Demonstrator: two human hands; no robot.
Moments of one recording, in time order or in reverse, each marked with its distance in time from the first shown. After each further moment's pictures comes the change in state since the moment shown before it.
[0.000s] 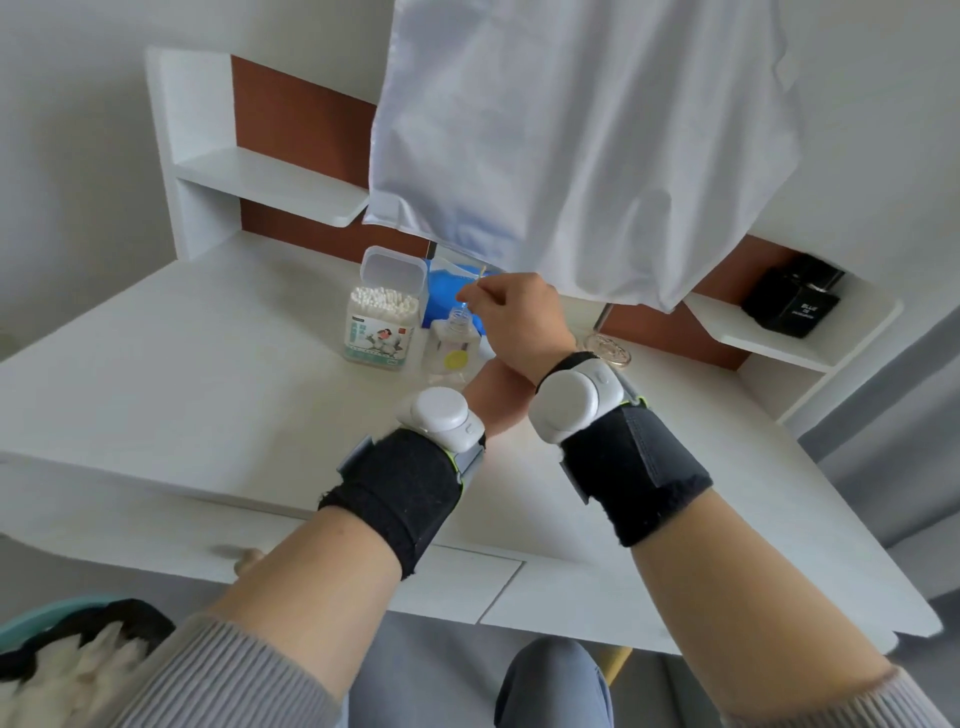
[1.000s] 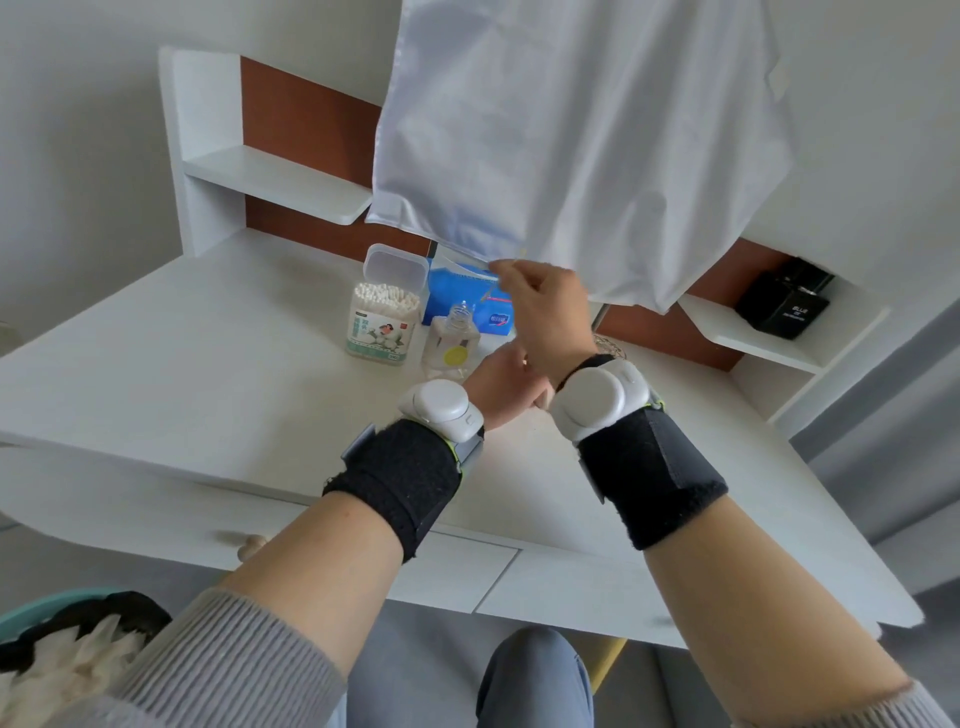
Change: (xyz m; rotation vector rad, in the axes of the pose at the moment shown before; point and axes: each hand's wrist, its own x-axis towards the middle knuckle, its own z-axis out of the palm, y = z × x) left_hand 0.004 0.000 0.002 -0.122 0.005 0.059; right_hand -0.011 -0.002 -0.018 0.212 0.140 0.068
